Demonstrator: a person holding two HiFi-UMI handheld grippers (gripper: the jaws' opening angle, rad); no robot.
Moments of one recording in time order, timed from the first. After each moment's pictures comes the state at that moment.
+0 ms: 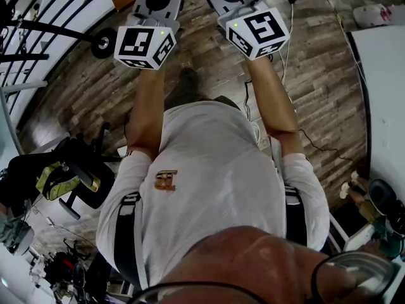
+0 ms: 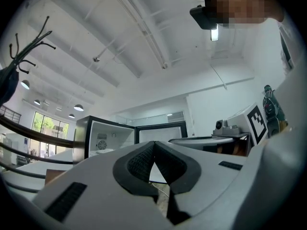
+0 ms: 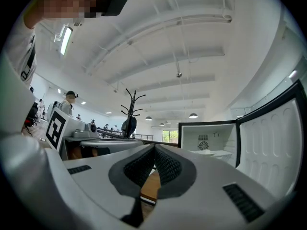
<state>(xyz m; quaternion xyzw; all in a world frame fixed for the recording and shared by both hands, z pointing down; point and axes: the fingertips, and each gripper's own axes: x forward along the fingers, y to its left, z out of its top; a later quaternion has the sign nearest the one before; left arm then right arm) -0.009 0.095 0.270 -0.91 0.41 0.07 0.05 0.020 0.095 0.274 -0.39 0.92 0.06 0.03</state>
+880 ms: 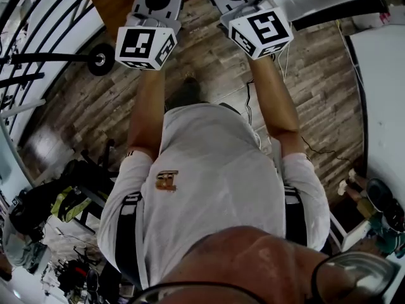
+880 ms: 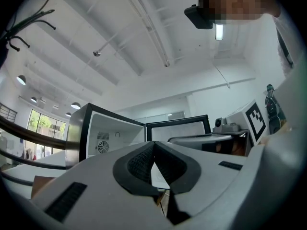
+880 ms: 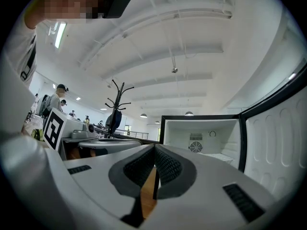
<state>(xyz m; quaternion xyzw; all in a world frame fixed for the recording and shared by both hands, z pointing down) -0.015 -0.121 0.277 -0.91 0.40 0.07 0.05 0.017 -0.122 0.278 -0.41 0.91 0.06 0.02</state>
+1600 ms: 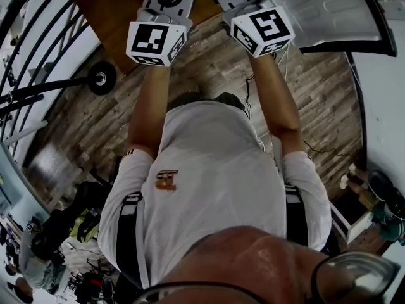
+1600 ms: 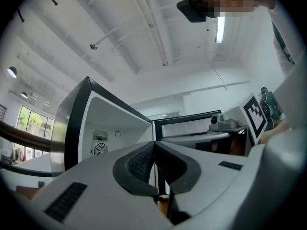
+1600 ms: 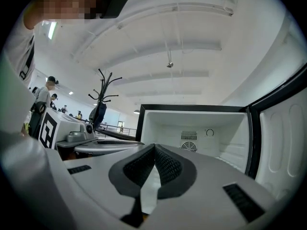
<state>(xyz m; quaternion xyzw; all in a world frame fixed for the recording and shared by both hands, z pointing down) -0.039 -0.285 0.283 -0.93 0.35 0.07 0.05 -0.024 -0.290 0.281 -0.45 0.89 0.06 0.00</state>
